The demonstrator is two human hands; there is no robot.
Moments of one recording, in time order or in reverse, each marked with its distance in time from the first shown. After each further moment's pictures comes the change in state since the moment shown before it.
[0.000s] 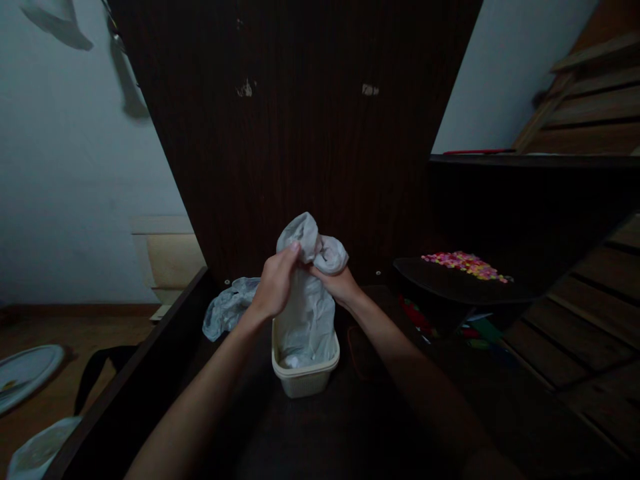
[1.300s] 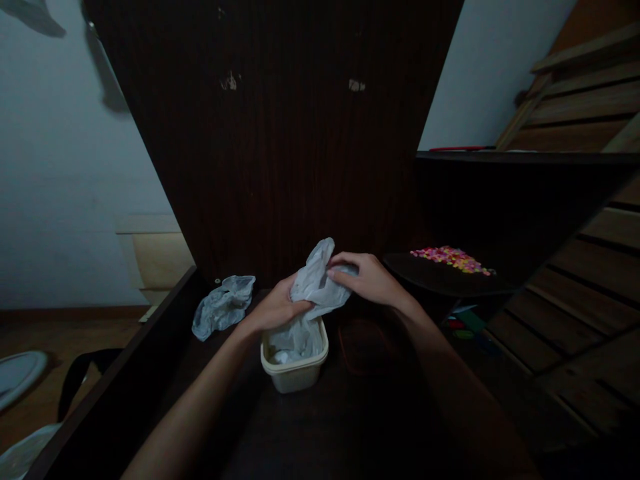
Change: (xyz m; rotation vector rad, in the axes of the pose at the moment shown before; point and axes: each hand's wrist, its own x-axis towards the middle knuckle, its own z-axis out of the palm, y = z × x) left_hand -0.023 -0.031 0.005 0.080 -0.498 -0.256; right_hand -0.026 -0.055 -0.080 -0.825 -0.276 -0.066
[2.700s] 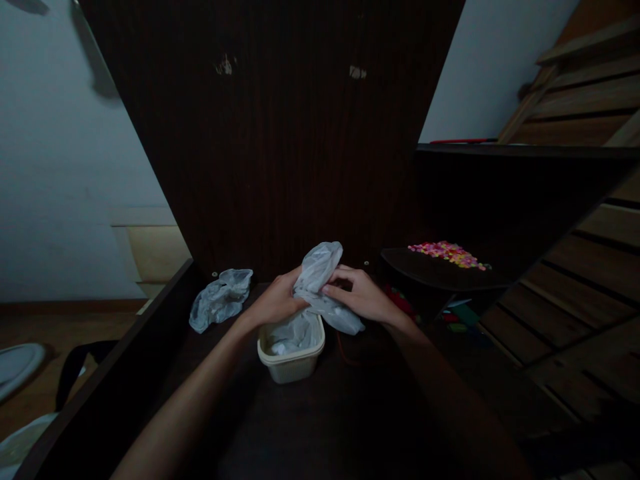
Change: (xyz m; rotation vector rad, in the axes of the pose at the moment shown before) left_hand -0.001 0.000 0.001 0.262 -0.042 0.118; right_hand -0.028 0.013 0.031 0.265 -0.013 0.051
